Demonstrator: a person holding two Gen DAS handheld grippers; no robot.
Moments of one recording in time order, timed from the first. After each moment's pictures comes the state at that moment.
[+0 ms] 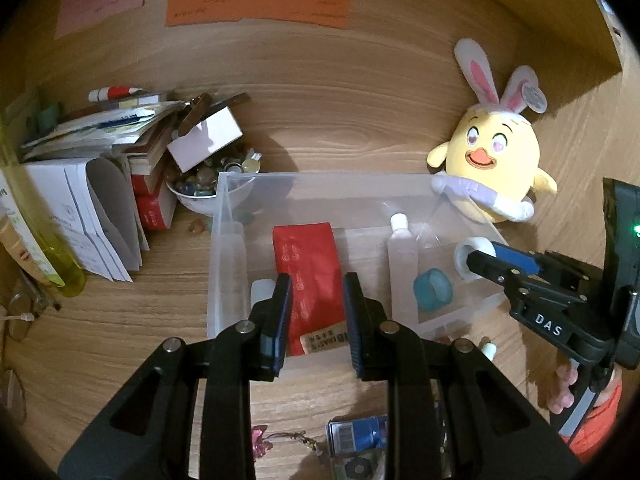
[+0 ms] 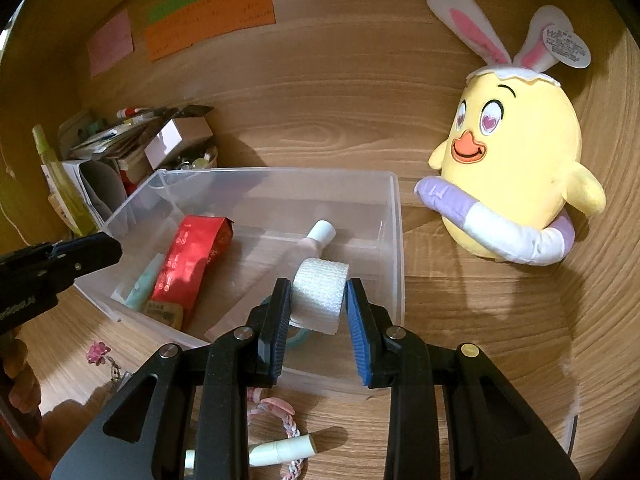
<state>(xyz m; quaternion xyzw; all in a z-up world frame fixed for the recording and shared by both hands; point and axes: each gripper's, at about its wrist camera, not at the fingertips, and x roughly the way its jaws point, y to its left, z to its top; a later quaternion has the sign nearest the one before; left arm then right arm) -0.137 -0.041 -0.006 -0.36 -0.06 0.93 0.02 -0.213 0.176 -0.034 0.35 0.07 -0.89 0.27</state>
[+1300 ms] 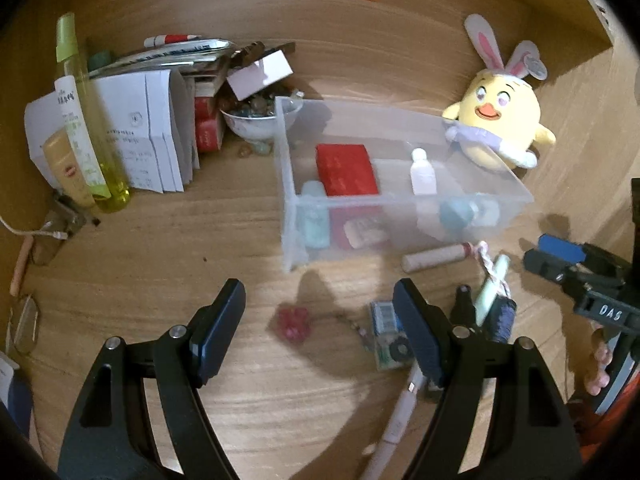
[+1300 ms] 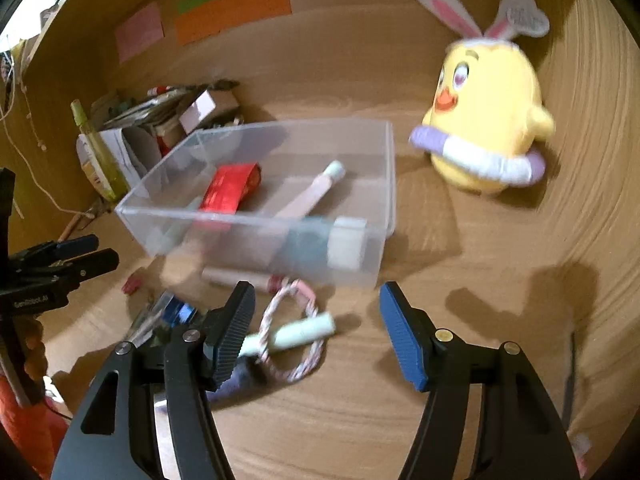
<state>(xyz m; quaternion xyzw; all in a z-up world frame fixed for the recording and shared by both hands) -0.055 -0.058 -0.032 -0.40 -0.07 0.91 0.00 -0.141 0.215 -0.041 0.39 0.05 -0.87 0.29</state>
